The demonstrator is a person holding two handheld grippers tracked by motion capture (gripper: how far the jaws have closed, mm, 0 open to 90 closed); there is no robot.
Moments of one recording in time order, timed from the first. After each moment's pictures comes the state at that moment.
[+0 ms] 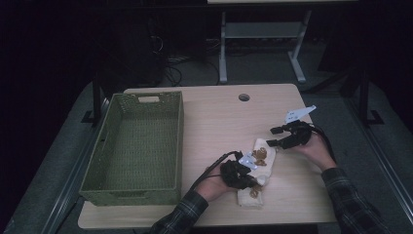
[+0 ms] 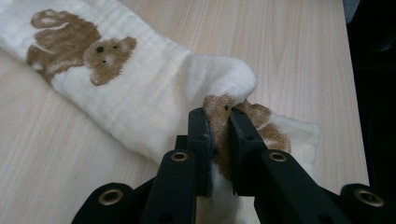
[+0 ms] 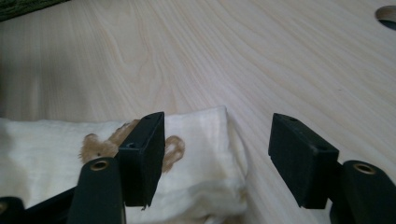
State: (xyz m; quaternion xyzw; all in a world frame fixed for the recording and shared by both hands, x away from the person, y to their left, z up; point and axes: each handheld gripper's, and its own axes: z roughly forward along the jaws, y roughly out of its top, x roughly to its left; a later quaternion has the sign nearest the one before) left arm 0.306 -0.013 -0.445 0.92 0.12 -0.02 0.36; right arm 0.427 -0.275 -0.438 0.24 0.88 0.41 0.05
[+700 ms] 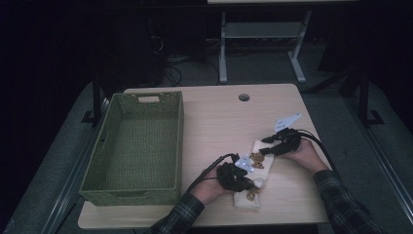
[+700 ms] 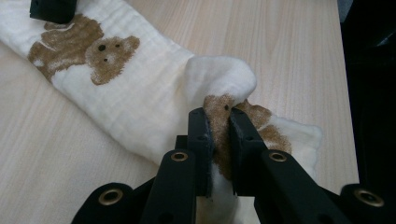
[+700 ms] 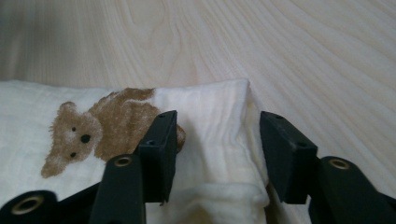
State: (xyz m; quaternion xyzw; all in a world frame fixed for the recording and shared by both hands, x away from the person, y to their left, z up) left arm 0.301 -0.006 -0.445 0.93 0.12 -0.02 0.35; right arm 0.427 -0.254 -0.473 0.21 0.90 0.38 0.02
